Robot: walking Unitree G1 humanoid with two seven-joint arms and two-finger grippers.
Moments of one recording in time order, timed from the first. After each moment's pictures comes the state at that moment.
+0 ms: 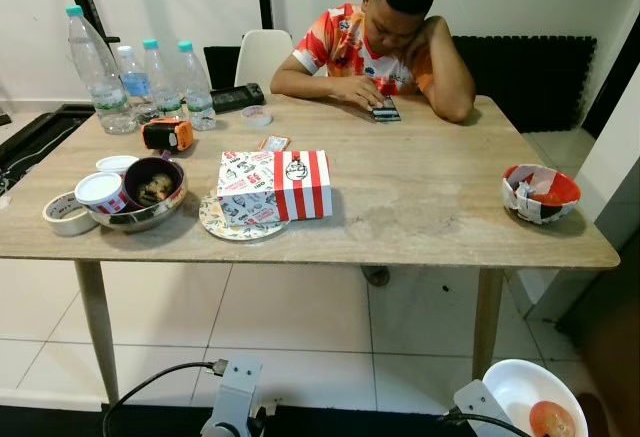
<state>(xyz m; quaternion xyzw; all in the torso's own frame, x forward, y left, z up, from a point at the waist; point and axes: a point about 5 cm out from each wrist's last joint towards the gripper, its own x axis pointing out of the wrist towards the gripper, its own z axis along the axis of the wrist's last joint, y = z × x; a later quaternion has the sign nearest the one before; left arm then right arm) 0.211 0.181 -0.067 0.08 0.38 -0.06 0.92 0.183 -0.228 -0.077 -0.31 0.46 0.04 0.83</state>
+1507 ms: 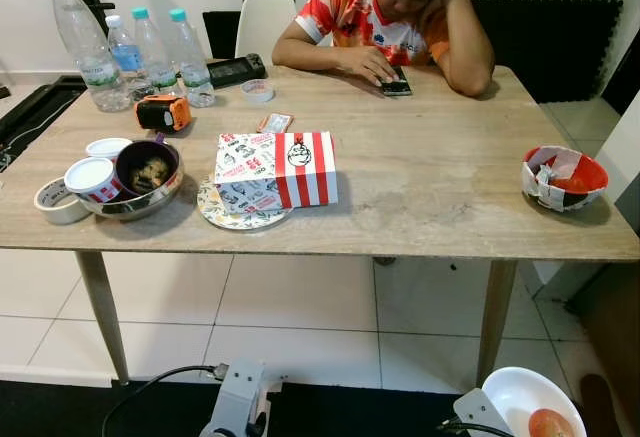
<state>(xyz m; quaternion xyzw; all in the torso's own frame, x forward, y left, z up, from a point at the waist) 0.207 0.182 -0.067 0.09 0.37 -0.08 0.92 0.173 -0.225 -0.081 -0.31 0.47 0.04 0.83</state>
